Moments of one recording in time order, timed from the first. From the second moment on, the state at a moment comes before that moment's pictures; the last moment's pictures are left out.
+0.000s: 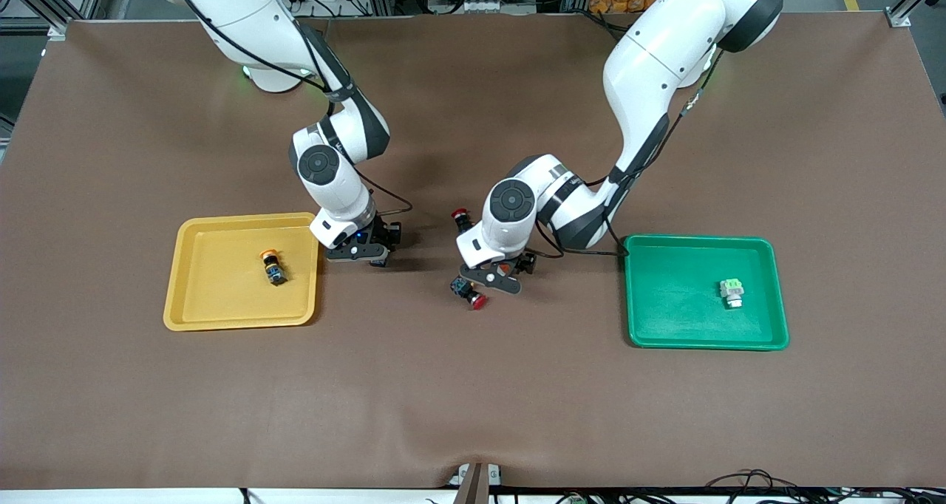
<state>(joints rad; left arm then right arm) -0.49 0.87 -0.29 -1.44 0.25 2.30 -0.49 0.55 0.49 -0.02 -2.16 0.12 2.77 0.41</state>
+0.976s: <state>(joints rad) -0.49 0.87 -0.29 -1.44 0.25 2.29 -0.51 0.54 0.41 -0.03 -2.14 0.13 2.57 0.39</state>
